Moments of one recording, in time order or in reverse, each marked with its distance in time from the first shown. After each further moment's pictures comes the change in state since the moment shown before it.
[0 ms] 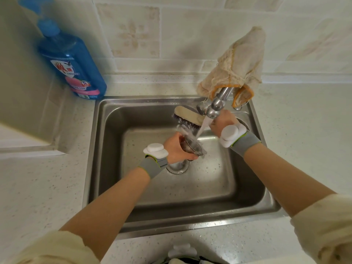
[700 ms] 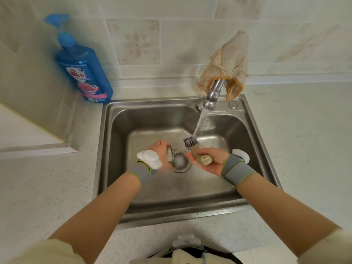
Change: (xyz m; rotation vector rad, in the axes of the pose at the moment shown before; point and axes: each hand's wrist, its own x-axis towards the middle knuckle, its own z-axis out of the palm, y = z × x) left_hand -0.043 -0.036 -0.017 0.543 0.010 -0.087; right_hand -0.084 -0.017 0.064 1.953 -0.493 0.629
